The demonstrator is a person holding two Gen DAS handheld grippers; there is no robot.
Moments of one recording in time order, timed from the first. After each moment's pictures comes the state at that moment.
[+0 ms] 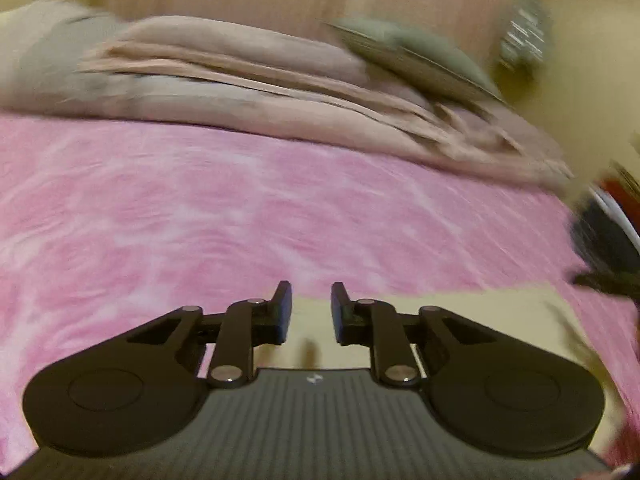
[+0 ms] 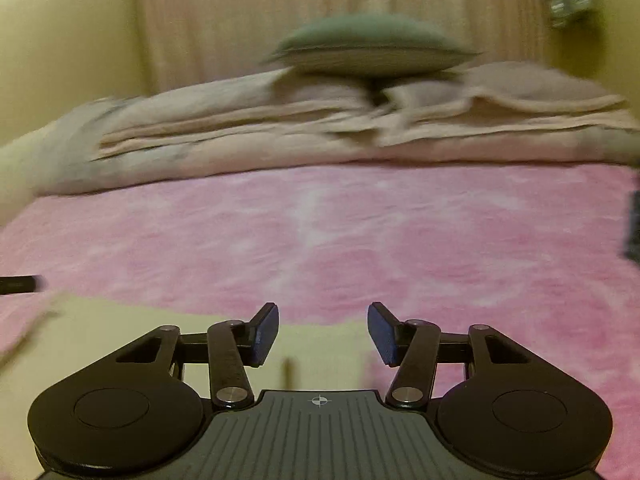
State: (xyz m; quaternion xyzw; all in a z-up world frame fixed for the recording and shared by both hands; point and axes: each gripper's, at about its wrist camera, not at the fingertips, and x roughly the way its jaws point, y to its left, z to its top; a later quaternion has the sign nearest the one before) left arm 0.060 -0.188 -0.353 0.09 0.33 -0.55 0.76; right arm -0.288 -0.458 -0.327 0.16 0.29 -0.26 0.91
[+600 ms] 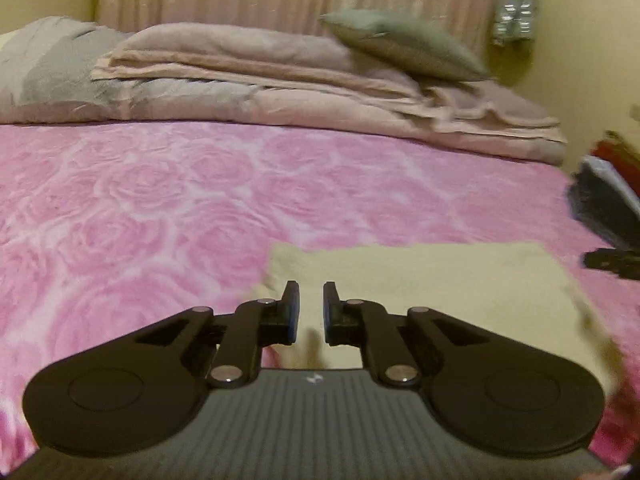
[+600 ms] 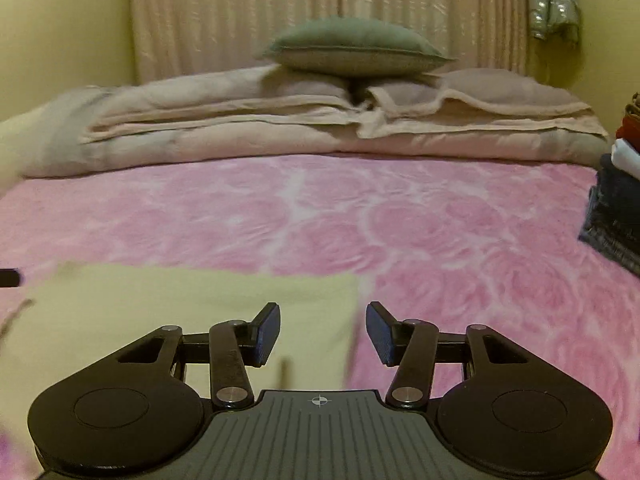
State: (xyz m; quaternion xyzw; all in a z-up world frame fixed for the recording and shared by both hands) left arm 0.017 -0.124 -0.340 0.10 0.31 -0.53 0.78; right arm -0.334 -0.391 -0.322 0.13 0.28 -0.32 0.90
